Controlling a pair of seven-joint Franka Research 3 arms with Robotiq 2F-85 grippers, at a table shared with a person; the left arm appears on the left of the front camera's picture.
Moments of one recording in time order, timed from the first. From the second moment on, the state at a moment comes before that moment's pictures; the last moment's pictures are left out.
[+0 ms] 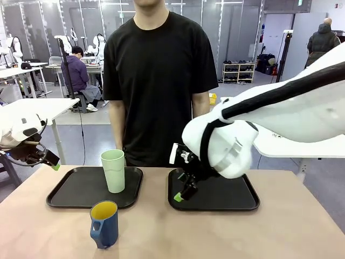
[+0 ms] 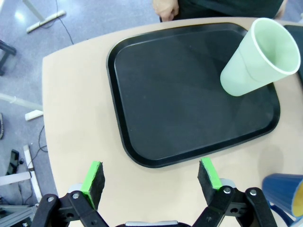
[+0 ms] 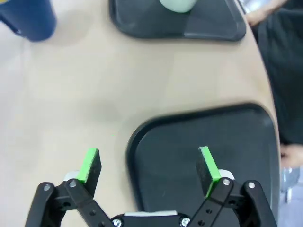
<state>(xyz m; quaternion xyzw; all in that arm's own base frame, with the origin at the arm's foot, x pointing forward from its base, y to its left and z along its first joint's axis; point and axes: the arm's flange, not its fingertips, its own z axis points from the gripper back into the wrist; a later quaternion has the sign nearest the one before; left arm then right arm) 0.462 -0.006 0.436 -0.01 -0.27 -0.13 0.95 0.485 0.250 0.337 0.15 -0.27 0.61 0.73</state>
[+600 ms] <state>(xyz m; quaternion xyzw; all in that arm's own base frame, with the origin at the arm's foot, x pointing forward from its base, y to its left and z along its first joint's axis) 0.462 -0.006 0.436 -0.01 -0.27 -0.13 0.95 0.389 0.153 0.411 0.03 -0.21 0.54 0.81</state>
